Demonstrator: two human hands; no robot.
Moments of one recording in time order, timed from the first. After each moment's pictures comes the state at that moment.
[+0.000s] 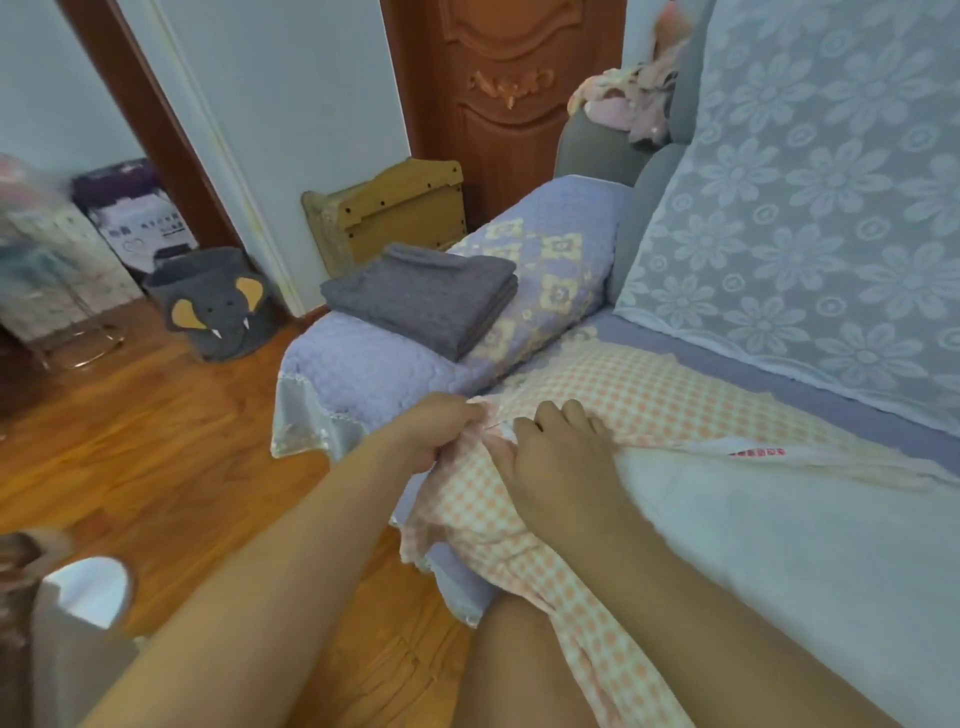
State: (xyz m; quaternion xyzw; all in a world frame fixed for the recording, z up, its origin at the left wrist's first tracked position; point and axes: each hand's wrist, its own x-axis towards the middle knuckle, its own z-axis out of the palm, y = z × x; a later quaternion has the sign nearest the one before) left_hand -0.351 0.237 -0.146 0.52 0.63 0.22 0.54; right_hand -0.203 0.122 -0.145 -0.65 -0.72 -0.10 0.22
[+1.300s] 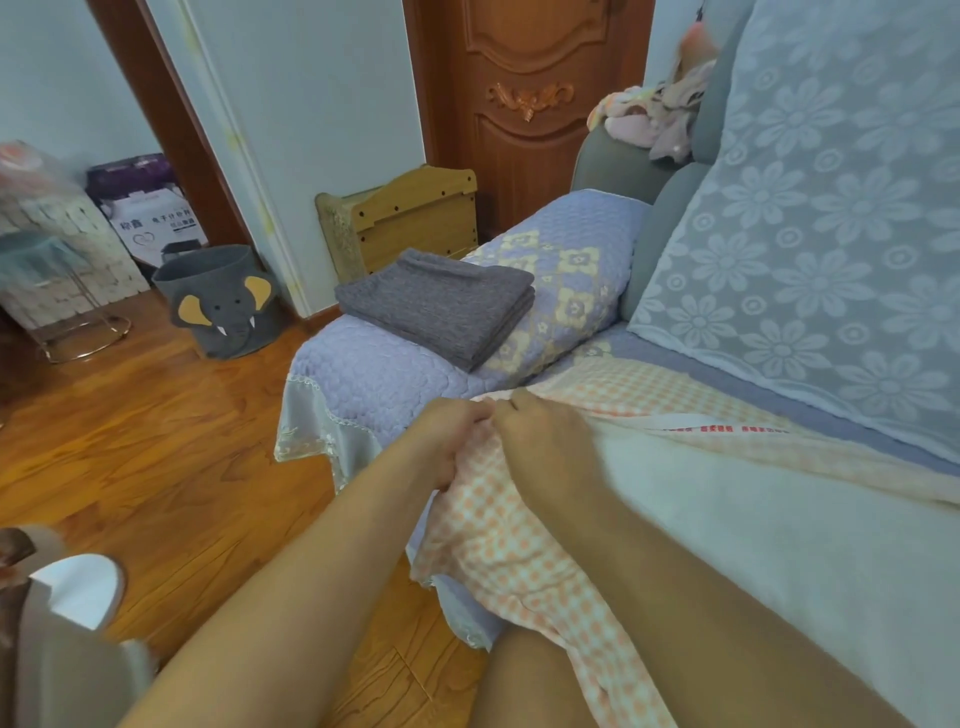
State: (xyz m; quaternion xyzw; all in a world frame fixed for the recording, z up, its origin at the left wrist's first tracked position) left_hand -0.347 0.231 -0.134 0.39 0.60 0.33 0.62; right_hand -0.224 0.183 -0.149 -0.57 -0.77 -0.18 0.24
